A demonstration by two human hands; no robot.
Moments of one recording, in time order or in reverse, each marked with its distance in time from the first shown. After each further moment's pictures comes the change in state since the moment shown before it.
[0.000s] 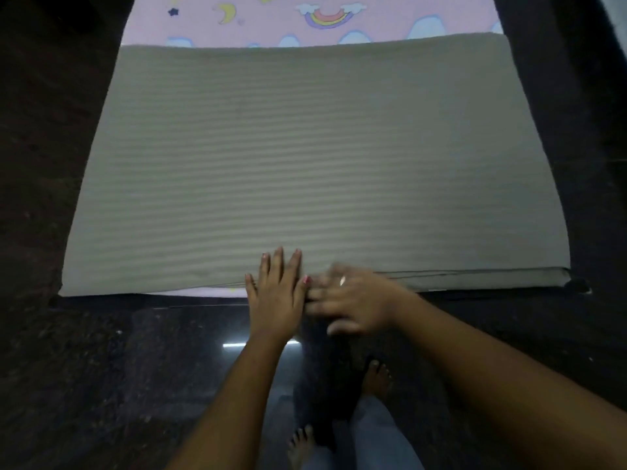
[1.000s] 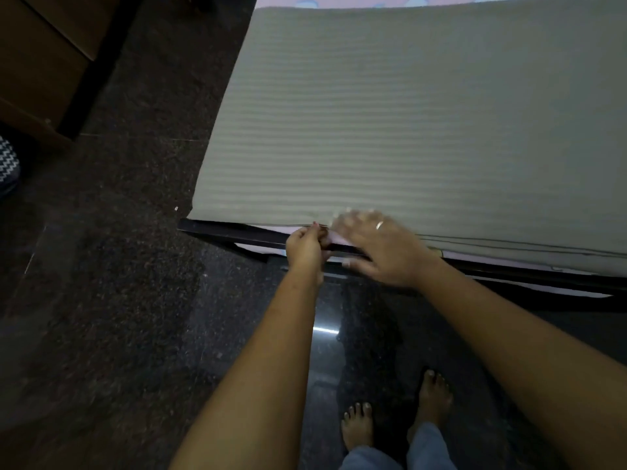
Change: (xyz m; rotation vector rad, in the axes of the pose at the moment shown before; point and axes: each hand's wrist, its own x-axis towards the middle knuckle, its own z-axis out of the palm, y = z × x) left_hand -0.009 -0.094 -0.041 -1.510 0.262 -0.740; right_hand 0.126 -0.061 0.012 0.068 0.050 0.271
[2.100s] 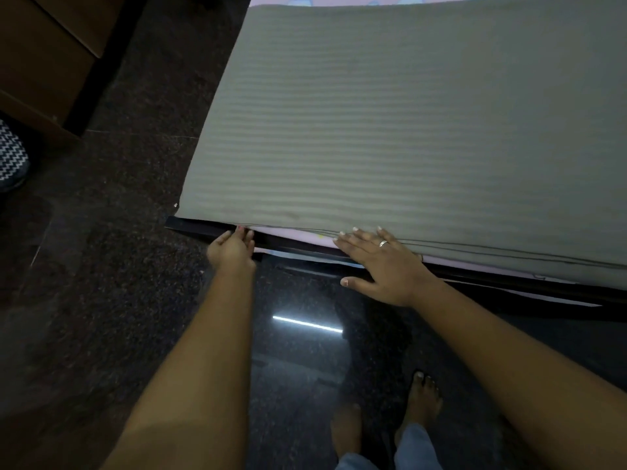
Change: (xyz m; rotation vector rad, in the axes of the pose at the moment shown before) left_hand 0.036 0.030 -0.052 -0.351 0.464 0.086; right_hand -0.040 0.007 -0.004 0.158 -0.207 0.106
